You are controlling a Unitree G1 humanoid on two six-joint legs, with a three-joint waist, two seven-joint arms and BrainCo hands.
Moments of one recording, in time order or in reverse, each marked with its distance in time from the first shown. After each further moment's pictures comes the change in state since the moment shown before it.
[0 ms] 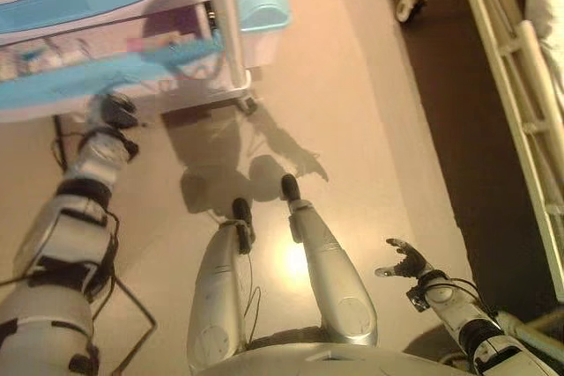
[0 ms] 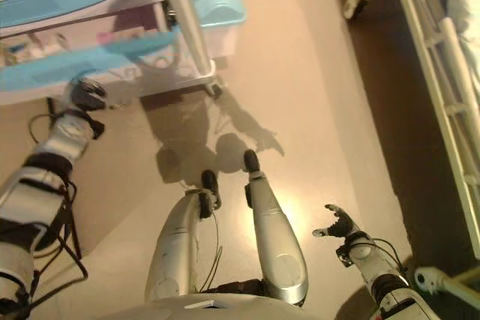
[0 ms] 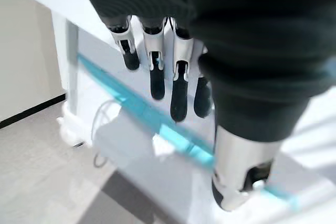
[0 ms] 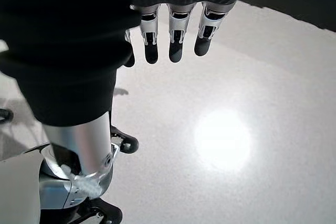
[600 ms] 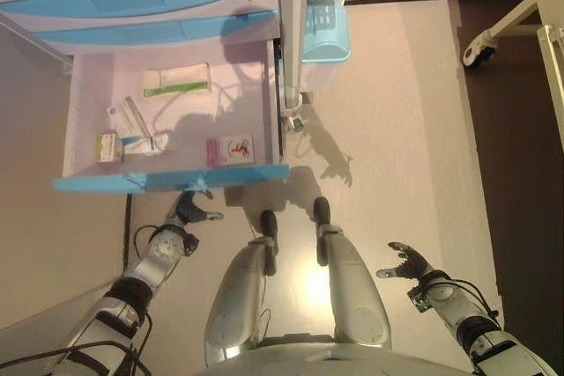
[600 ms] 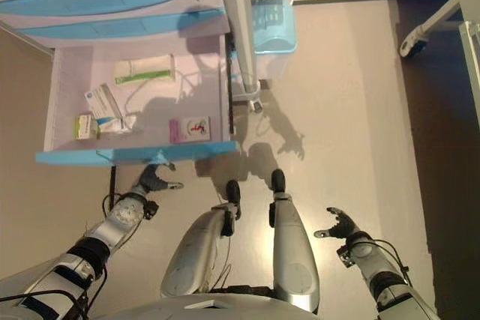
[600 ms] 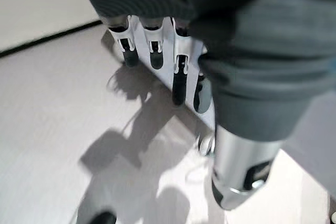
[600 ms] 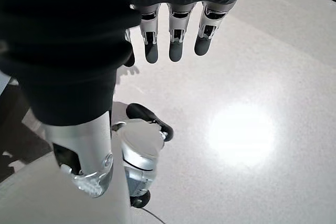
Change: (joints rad) left arm 0.710 -0.192 0.033 -0.528 0.182 -0.119 -0.013; right arm -0.025 0.029 -0.058 0.067 -0.007 0.032 0.045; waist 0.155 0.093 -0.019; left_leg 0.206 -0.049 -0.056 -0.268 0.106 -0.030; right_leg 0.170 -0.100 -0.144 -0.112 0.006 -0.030
